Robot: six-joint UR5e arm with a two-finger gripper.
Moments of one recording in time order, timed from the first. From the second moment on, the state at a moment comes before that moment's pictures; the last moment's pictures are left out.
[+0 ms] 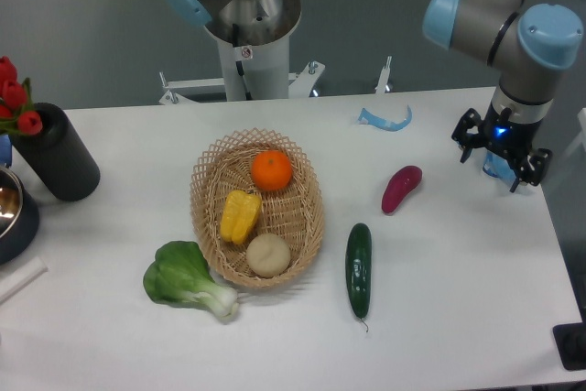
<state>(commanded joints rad) 2.91 -1.97 -1.58 -1.04 1.49 1.64</state>
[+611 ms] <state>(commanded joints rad) 2.90 -1.93 -1.62 -1.05 1.49 1.59</state>
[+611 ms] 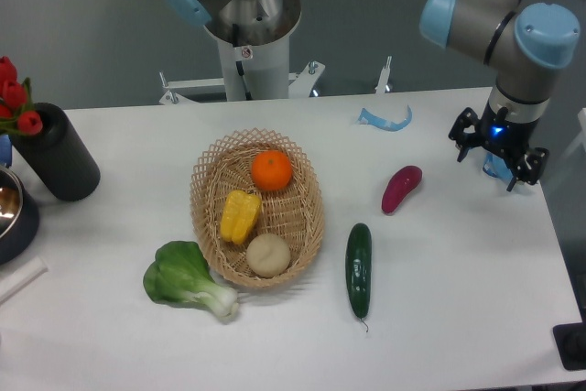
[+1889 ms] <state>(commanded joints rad) 2.51 -1.89 -1.68 -1.05 1.48 0.96</state>
